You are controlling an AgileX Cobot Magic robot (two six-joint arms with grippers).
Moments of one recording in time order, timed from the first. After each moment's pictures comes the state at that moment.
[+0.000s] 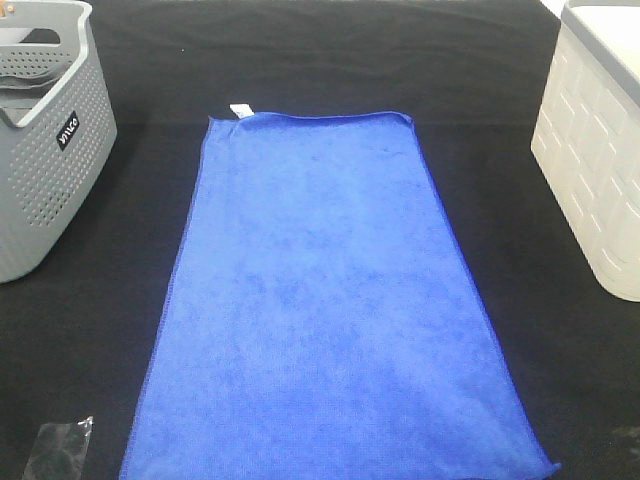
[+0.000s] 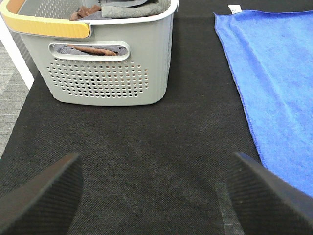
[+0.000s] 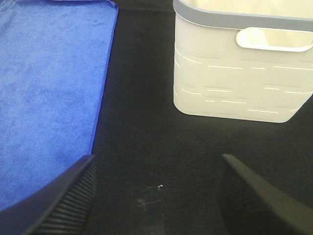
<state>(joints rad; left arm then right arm) 0.03 0.00 -0.51 0.00 1.05 0.00 -0.02 0.00 -0.50 -0.01 1.06 -0.04</state>
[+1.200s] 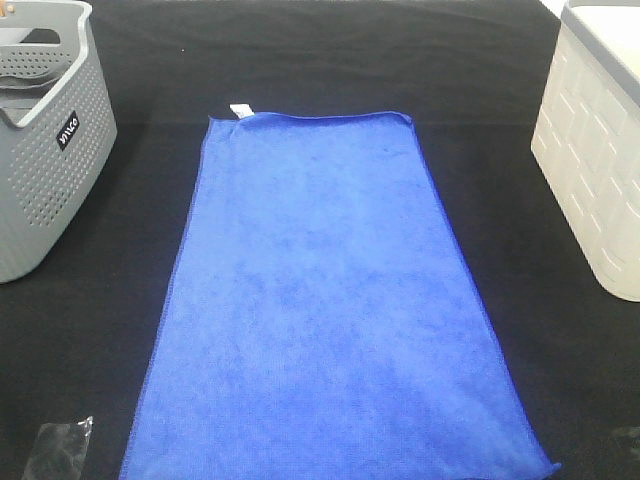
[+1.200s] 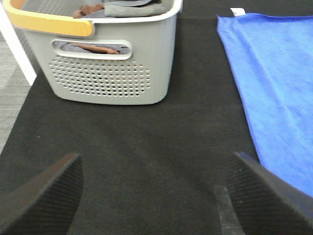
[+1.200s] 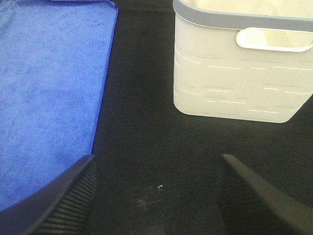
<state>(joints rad) 0.10 0.00 -0.51 -0.03 1.05 0.00 -0.02 0.00 -0.50 -0.01 1.06 -0.04</state>
